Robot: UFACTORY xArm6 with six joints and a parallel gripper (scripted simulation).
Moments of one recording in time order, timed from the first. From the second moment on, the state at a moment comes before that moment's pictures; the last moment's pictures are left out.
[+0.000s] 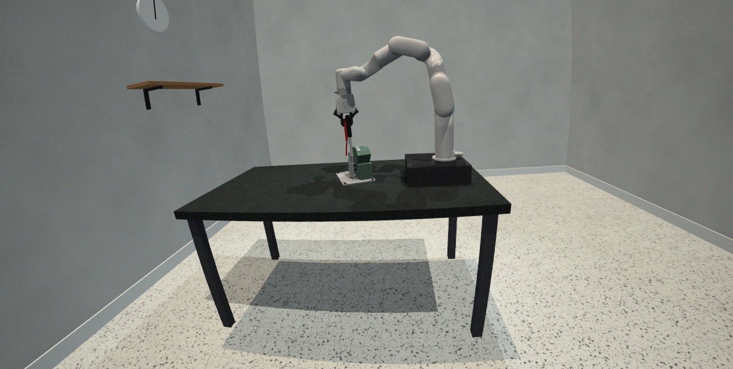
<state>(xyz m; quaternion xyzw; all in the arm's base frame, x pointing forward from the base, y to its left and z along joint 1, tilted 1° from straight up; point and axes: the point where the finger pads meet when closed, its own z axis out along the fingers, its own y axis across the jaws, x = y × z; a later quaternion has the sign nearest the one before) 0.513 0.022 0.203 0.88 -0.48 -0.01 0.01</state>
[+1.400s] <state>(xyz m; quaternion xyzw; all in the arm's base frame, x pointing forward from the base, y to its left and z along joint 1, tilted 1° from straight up) 0.541 -0.022 0.188 0.88 -0.48 -0.01 0.00</state>
